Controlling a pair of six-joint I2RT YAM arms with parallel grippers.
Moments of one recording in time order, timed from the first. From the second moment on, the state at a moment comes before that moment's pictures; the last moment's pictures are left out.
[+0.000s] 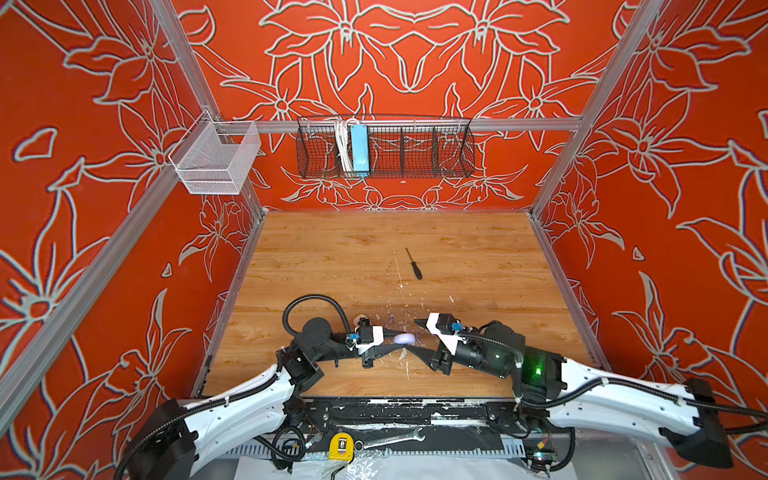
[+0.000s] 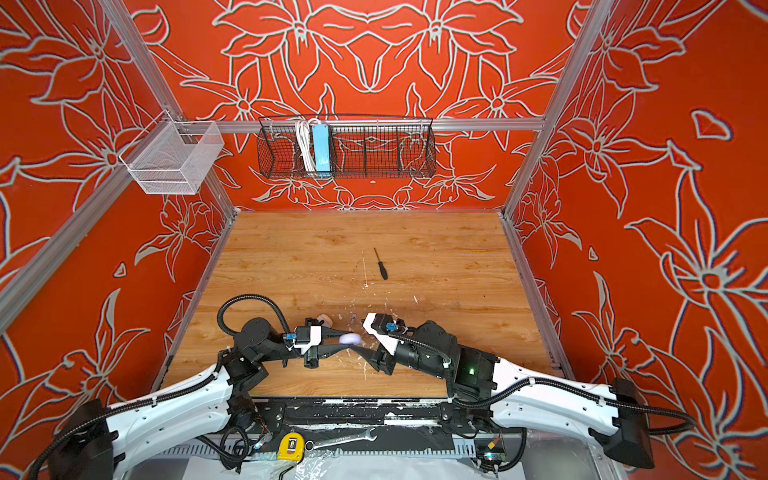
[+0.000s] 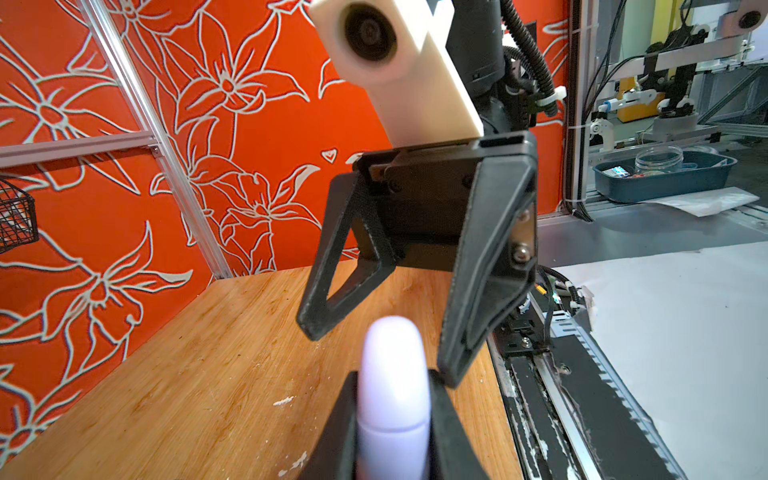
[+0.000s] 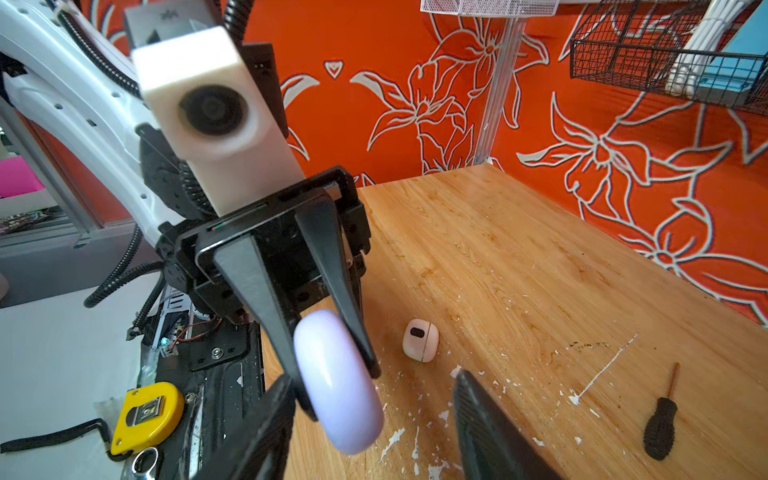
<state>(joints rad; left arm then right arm) -0.76 0.82 0.26 0.64 0.68 0.19 1.19 0.77 0.54 0.07 0.04 0.00</state>
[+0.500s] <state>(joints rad) -0.77 0.80 0.27 0.59 0.67 0.21 1.19 0.75 0.54 0.07 0.11 0.00</state>
